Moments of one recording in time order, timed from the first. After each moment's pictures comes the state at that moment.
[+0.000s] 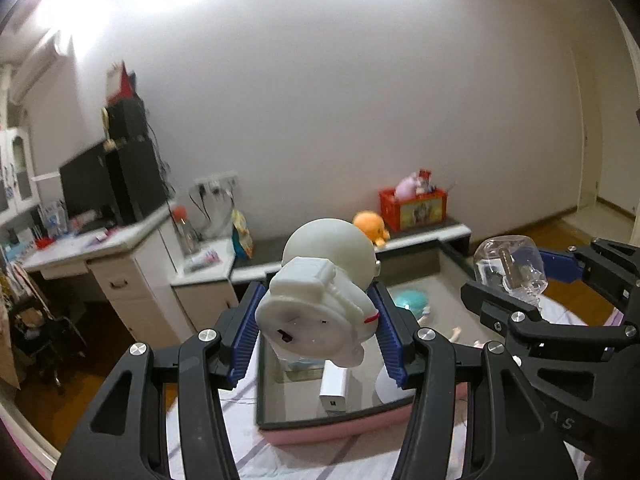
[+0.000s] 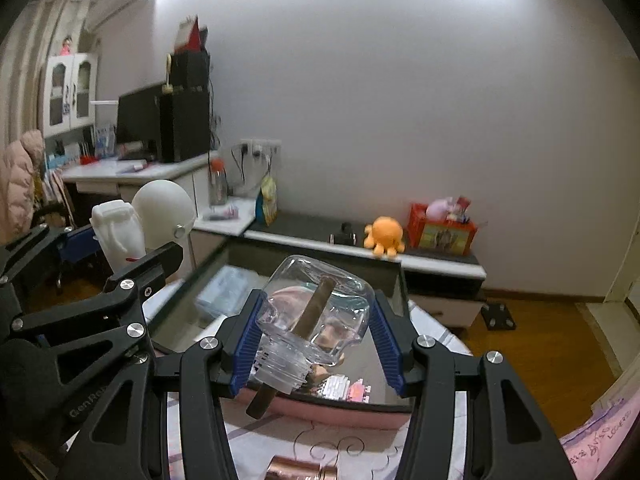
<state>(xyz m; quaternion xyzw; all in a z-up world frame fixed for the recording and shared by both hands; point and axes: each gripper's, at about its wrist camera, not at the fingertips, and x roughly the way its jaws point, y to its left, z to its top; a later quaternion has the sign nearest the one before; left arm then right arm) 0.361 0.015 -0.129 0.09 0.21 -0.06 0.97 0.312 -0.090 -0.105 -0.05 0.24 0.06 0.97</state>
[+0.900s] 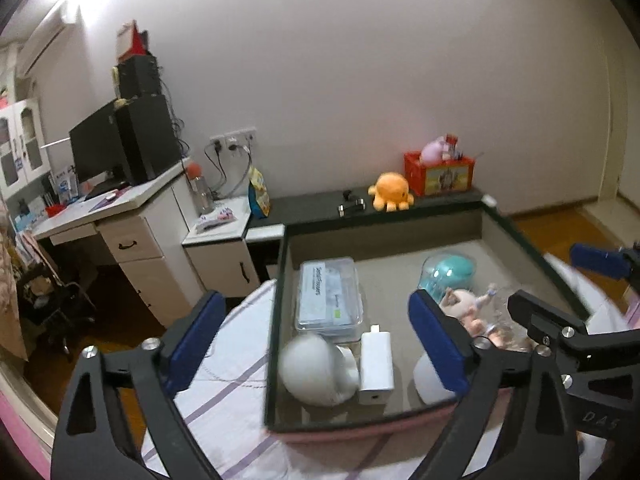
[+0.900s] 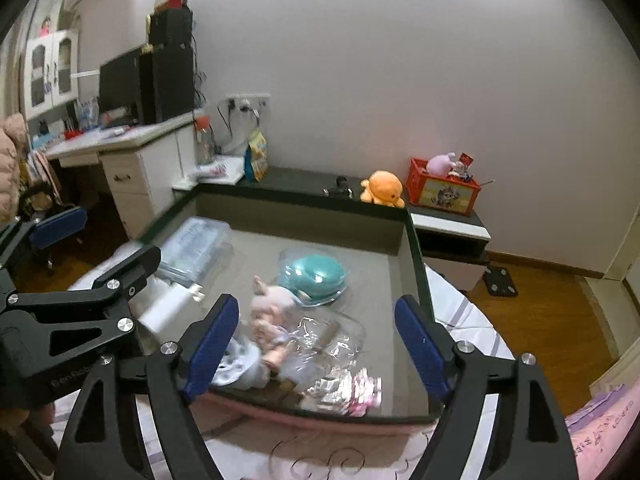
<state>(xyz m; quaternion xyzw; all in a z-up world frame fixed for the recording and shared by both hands) 0.386 0.032 -0.150 0.07 0.25 -0.02 0.97 0.352 -0.104 -0.136 -0.04 0.30 0.05 0.95</state>
